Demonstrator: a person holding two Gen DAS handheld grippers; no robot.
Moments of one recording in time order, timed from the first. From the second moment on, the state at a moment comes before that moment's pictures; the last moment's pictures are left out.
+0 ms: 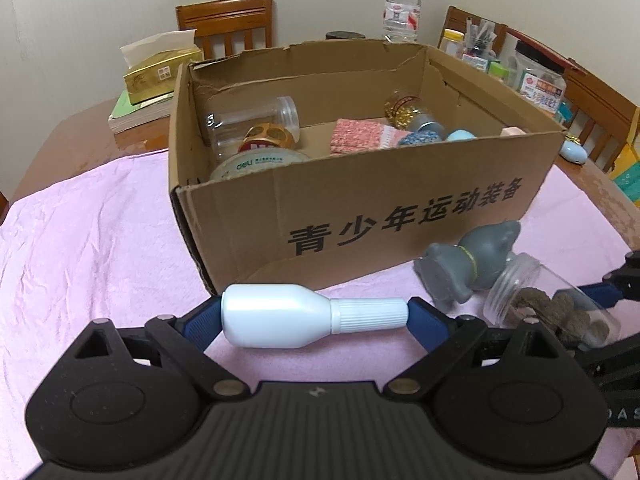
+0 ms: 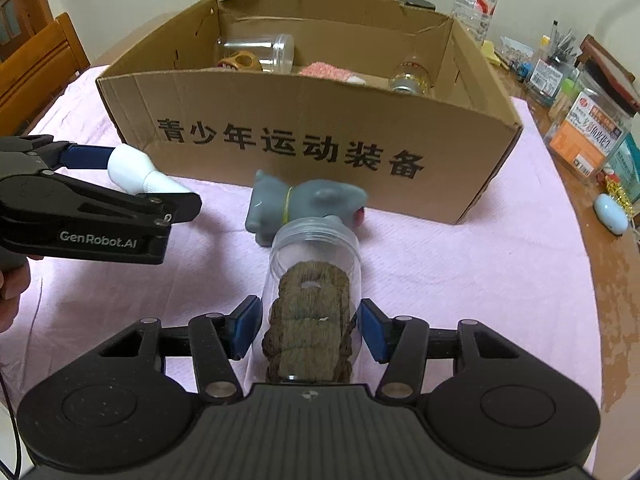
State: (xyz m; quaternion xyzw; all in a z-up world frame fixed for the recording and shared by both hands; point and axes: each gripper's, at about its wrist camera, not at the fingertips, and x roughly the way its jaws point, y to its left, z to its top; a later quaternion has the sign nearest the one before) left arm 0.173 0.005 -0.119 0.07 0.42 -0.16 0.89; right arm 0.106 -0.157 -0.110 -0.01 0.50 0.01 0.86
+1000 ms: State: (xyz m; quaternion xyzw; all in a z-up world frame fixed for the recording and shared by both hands) left arm 0.146 0.000 -0.050 0.06 0.40 -0.20 0.89; right arm 0.091 -0.169 -0.034 -0.05 0.44 0.04 0.90
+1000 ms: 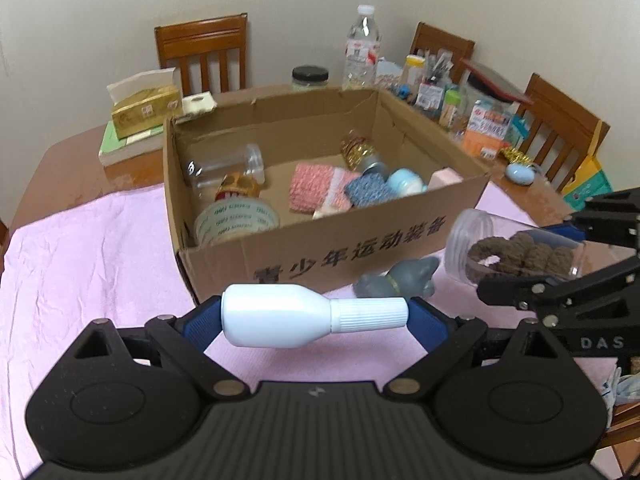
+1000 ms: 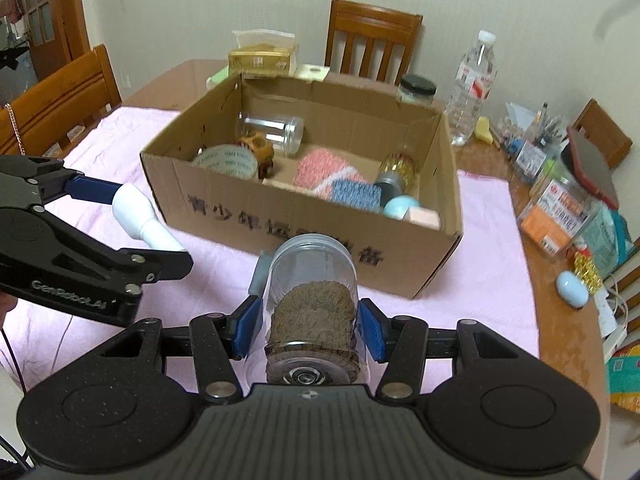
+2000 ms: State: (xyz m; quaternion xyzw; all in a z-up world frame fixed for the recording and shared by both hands) left arm 0.219 -0.015 0.005 0.09 0.36 -0.24 0.90; right arm 0.169 -0.206 0.016 -0.08 0.36 0.06 0.93
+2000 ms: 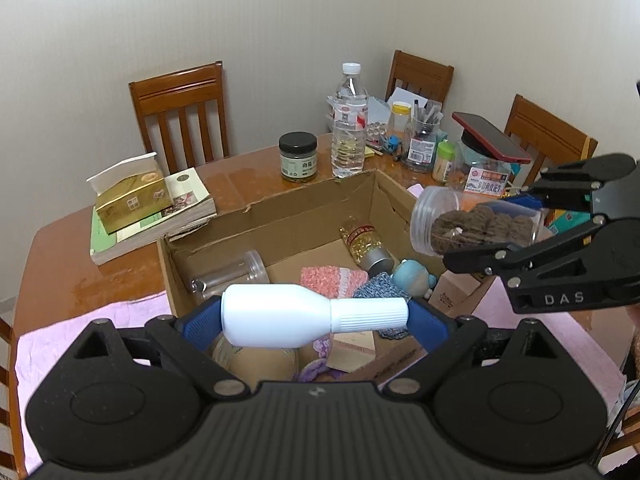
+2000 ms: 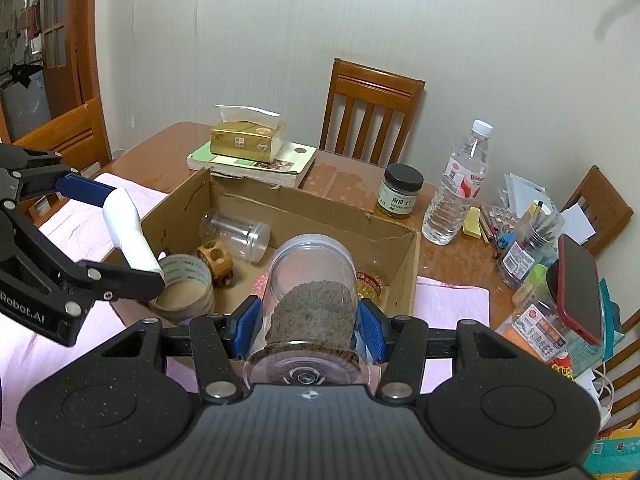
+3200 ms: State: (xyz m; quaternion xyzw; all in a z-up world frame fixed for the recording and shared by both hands) left arm 0.276 -0.051 -0.028 0.12 0.39 -0.25 0.88; right arm 0.204 -0.239 0.013 -0.07 0.38 0.05 0.92
